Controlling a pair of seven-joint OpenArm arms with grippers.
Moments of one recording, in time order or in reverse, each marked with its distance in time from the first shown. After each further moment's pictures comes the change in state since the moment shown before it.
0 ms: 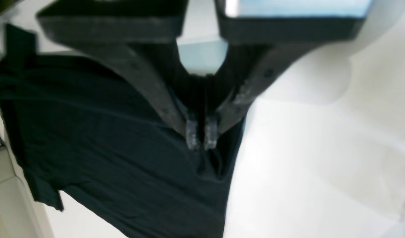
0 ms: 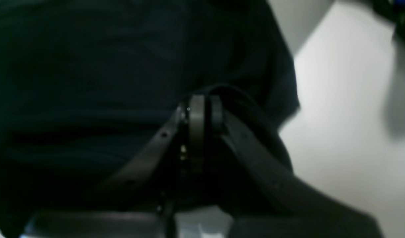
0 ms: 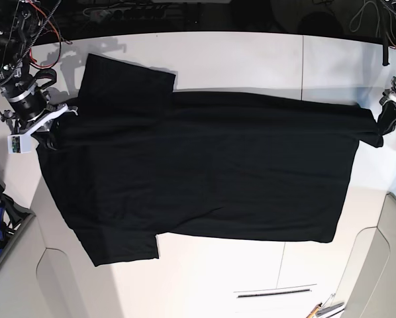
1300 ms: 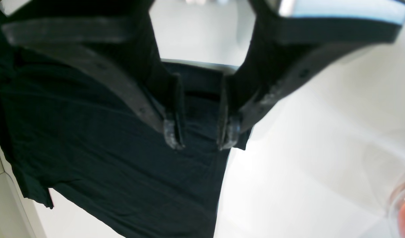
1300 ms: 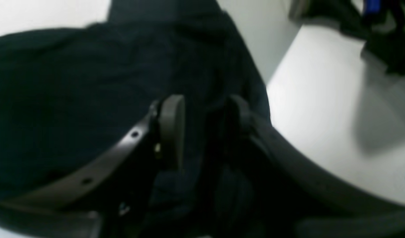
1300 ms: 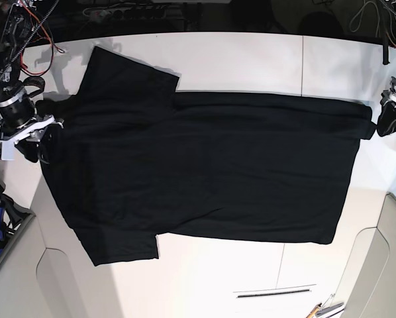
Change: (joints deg) left arm -0.1 0.0 0.0 0.0 1.7 0.0 -1.6; right arm 1.7 -0.2 4.5 3.3 5.1 -0.2 -0.1
